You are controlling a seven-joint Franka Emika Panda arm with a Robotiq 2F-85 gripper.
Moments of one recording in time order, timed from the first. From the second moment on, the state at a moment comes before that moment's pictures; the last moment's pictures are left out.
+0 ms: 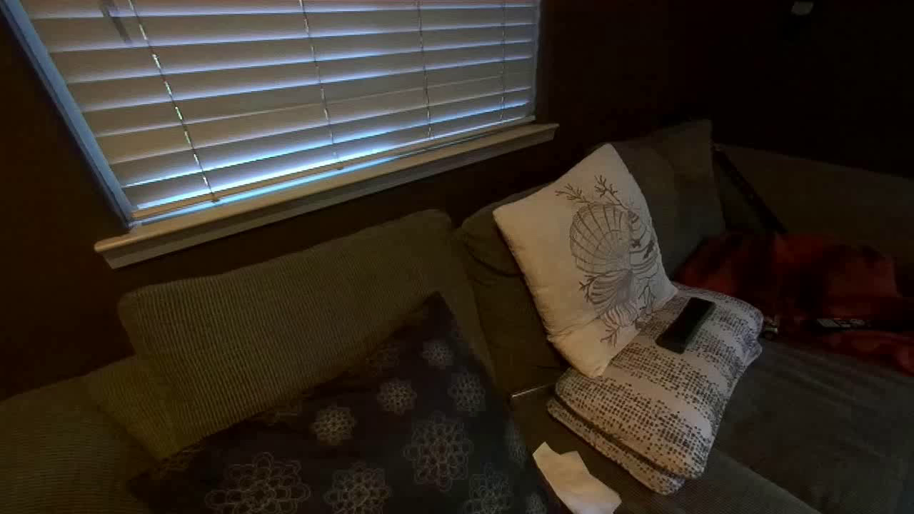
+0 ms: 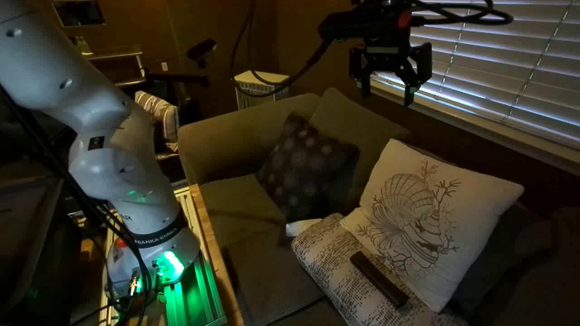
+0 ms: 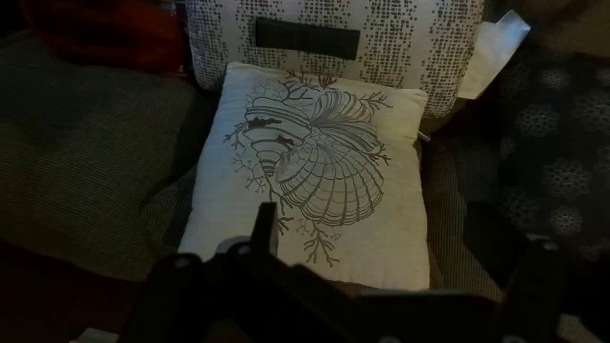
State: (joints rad) arm -0.06 -0.35 -0.22 -2.22 -0.14 2.13 -0.43
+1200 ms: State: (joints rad) arm -0.12 -0.17 -0.24 -2.31 -0.03 2.29 -0.15
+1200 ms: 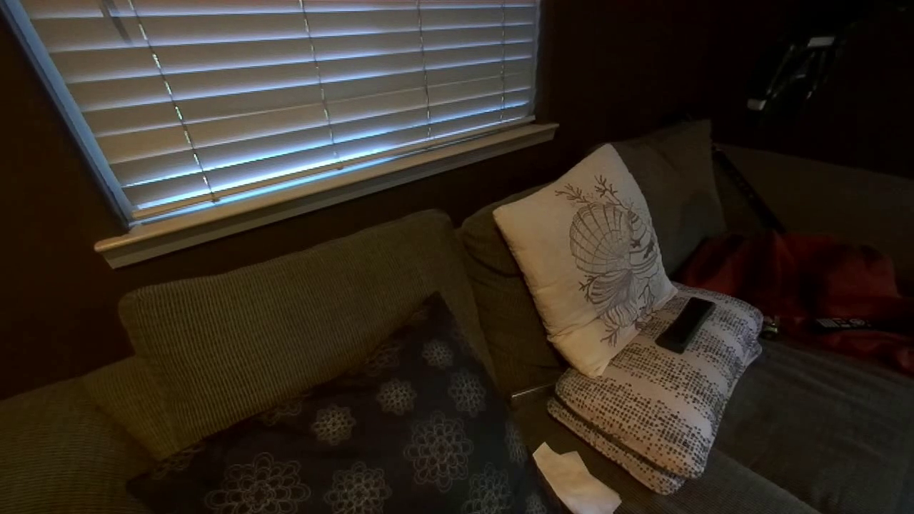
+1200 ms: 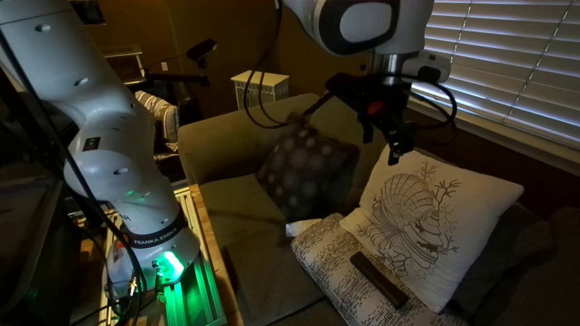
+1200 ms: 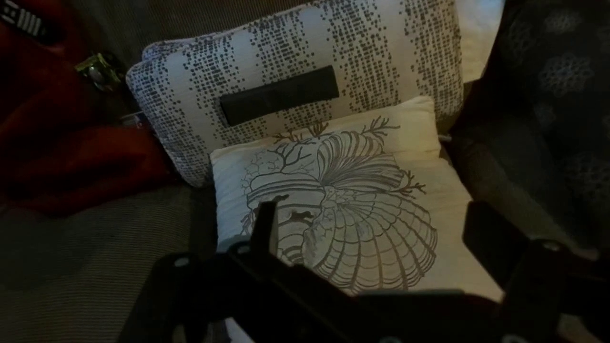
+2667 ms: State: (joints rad) arm -0.26 0.50 -0.18 -2.21 0.41 2.69 0.06
